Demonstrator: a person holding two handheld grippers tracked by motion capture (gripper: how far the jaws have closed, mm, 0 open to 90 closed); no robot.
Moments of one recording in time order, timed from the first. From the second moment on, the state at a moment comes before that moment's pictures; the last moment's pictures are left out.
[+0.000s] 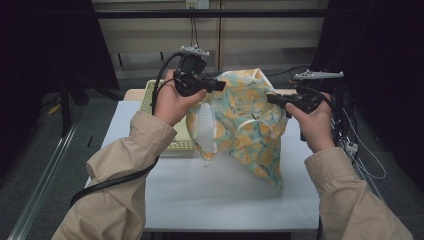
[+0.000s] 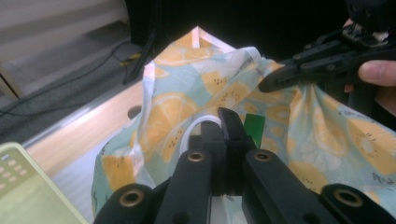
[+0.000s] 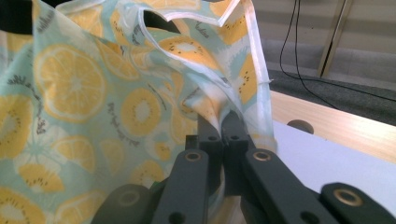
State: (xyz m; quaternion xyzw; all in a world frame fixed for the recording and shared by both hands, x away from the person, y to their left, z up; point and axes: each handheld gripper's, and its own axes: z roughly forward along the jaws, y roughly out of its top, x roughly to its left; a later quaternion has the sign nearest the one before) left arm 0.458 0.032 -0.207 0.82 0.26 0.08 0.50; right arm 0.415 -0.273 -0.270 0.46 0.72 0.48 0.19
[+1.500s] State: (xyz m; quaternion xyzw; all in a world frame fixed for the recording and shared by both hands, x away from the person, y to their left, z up) left arm 0.466 0.087 -0.269 0.81 0.33 0.05 0.48; right arm 0.427 -0.187 -0.319 0.42 0.74 0.52 0.10
